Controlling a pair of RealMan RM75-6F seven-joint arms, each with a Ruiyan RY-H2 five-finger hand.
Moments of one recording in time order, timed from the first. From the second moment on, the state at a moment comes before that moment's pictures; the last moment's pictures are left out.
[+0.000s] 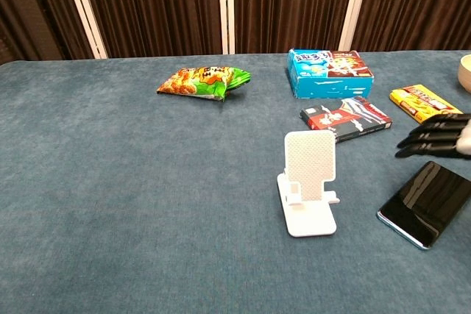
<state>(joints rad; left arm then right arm) -0.08 -0.99 -0.06 -1.76 1.39 1.43 0.07 0.57 -1.27 -0.07 -1.17 -1.95 0.99 0.08</state>
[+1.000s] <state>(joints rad) -0.08 -0.99 -0.06 -1.76 1.38 1.43 0.07 0.63 -1.40 -0.17 -0.99 -1.95 1.03 0.09</state>
